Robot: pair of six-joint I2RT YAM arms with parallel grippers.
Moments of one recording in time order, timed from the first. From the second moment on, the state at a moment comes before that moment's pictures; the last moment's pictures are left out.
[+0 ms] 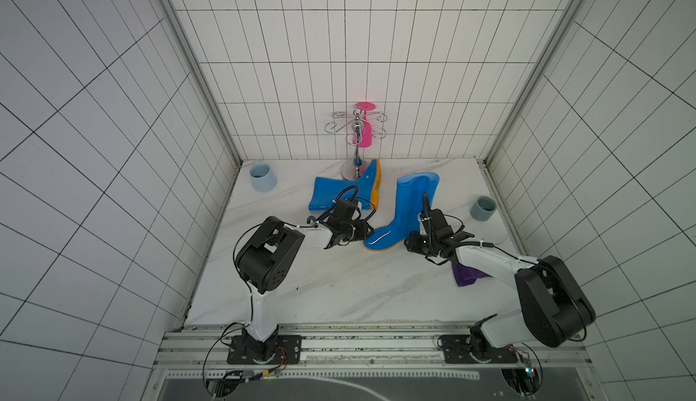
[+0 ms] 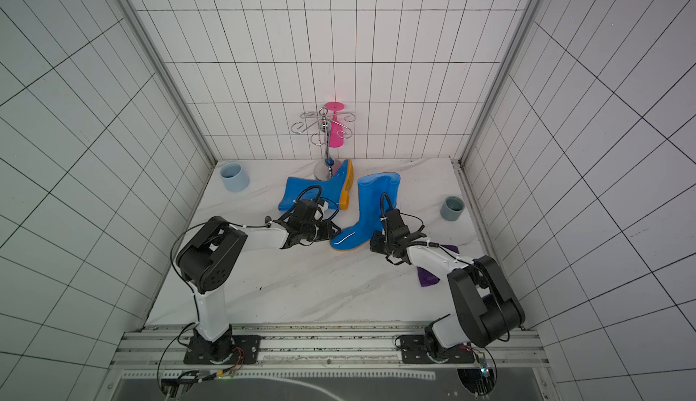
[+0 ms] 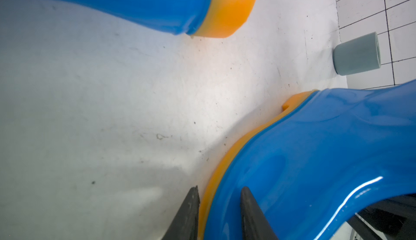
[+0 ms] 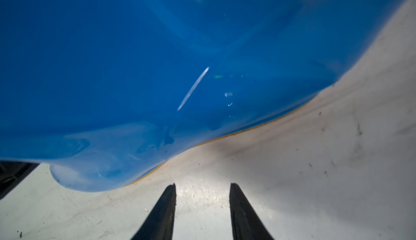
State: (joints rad) left arm -0.59 1.93 1.02 0.14 0.35 -0.66; right arm 0.44 1.47 0.71 -0.20 -0.08 0.60
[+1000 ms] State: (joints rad) left arm -0.77 2.16 1.23 0.28 0.40 -0.78; right arm 0.20 1.59 0.79 -0.16 -0.03 0.41
